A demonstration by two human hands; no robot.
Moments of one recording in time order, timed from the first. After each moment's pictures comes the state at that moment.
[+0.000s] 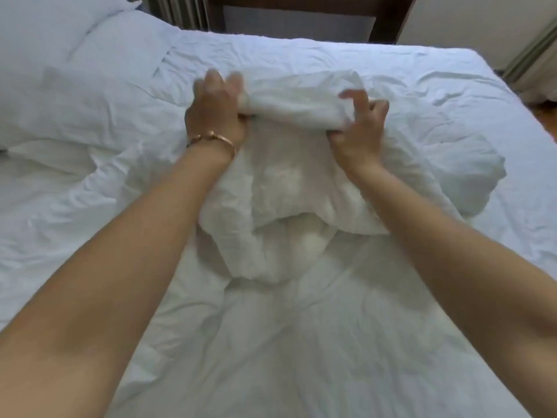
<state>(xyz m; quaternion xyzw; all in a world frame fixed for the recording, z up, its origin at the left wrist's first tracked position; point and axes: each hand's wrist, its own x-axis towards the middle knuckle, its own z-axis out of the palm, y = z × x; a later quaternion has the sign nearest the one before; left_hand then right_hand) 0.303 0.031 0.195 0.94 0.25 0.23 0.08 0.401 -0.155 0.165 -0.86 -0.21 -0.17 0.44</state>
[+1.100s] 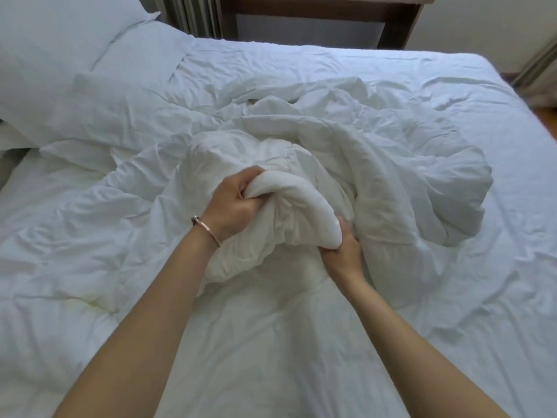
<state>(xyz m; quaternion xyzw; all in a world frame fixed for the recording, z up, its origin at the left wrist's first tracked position) 0.205 -0.032 0.164 0.83 0.08 0.18 0.52 0.272 -0.237 0.061 -0.83 -0.12 0.10 0.53</state>
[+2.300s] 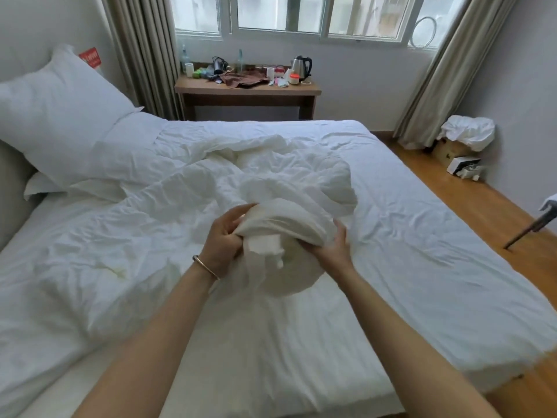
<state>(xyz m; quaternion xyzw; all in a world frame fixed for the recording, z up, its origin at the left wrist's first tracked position) -0.075 -0.245 0.282 0.67 -0.03 0.18 0.72 0.009 -0.458 0.242 -0.83 -0.03 0.08 0.55</state>
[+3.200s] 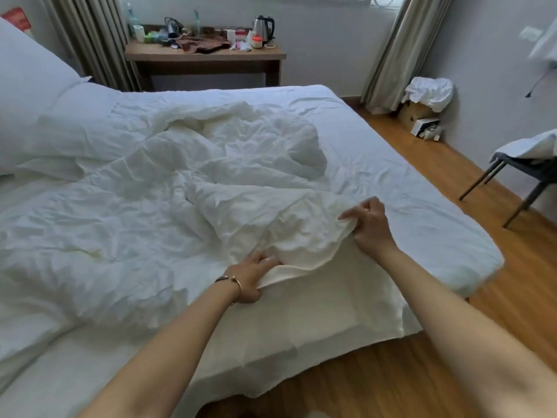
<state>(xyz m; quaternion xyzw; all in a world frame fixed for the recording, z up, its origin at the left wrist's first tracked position) -0.130 -0.334 0.165 0.97 -0.10 -0.19 0.15 -0.025 -0.609 0.222 -0.92 -0.18 -0.17 0.30</state>
